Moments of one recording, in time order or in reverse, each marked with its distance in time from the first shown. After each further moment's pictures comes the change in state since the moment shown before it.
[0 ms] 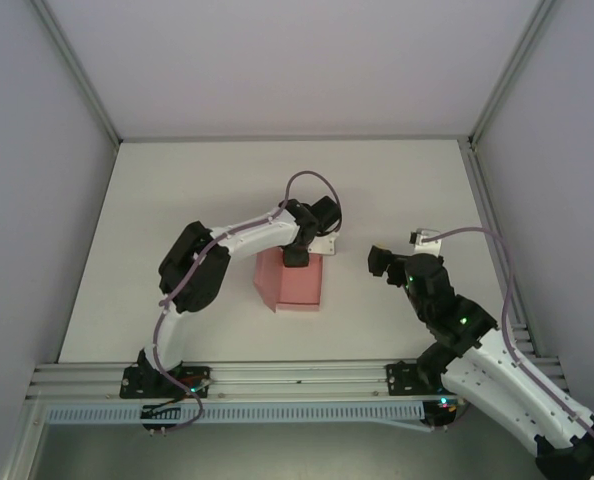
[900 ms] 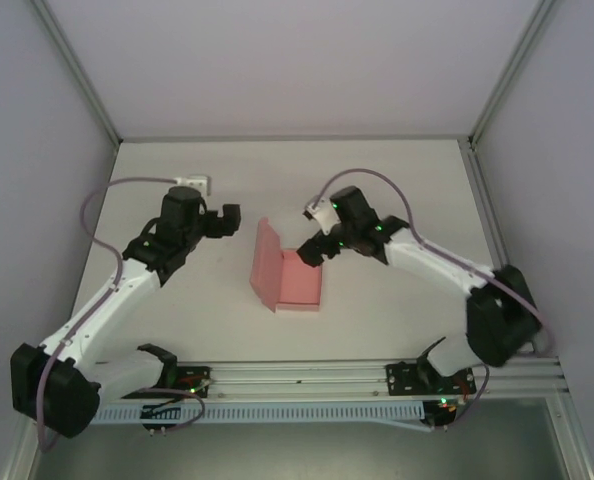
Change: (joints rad) left arm 0.459 -1.025 -0.789 0.564 0.119 -0.995; right arm 0.000 0.973 0.555 0.059 -0.676 -0.697
